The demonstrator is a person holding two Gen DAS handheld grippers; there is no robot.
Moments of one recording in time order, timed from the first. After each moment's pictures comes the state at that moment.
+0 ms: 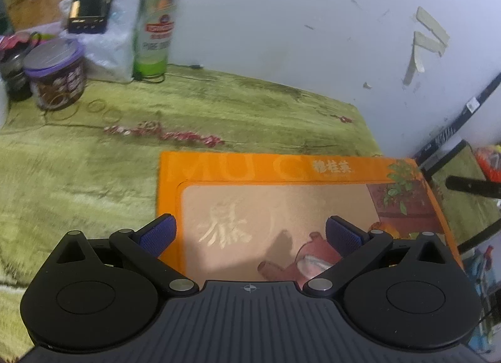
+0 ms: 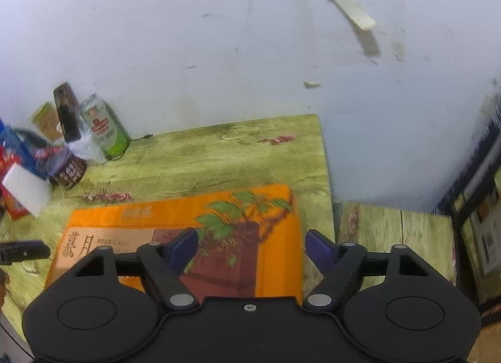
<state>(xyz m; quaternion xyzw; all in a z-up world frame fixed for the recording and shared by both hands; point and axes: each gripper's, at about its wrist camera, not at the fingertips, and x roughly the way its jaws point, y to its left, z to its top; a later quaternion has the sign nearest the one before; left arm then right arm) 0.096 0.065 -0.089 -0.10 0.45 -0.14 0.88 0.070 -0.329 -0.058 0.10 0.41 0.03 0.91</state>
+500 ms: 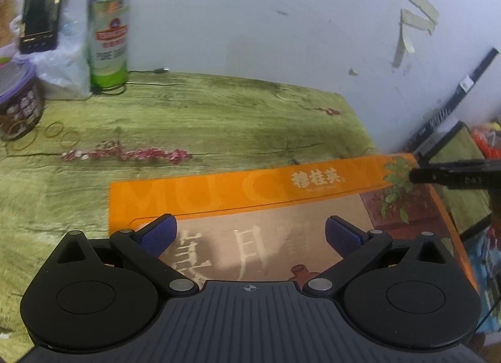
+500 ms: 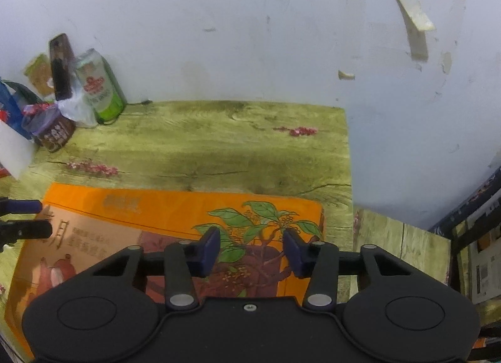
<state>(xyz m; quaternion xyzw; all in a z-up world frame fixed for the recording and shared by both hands) 0.130 0.025 -0.105 -0.06 0.45 -0.18 0.87 0.125 -0.306 -0.081 0.04 0.46 0.04 0.89</state>
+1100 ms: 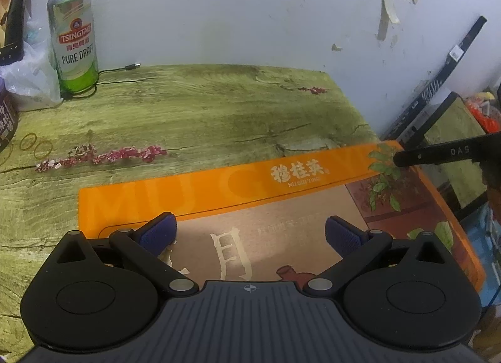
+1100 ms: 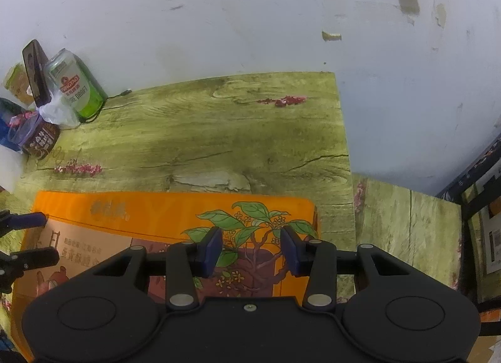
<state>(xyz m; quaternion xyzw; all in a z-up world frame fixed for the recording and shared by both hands) 0.136 0.000 -0.117 -0.02 0.46 -0.21 0.86 0.140 -0.326 -0.106 0.10 0.50 0.03 0.86</state>
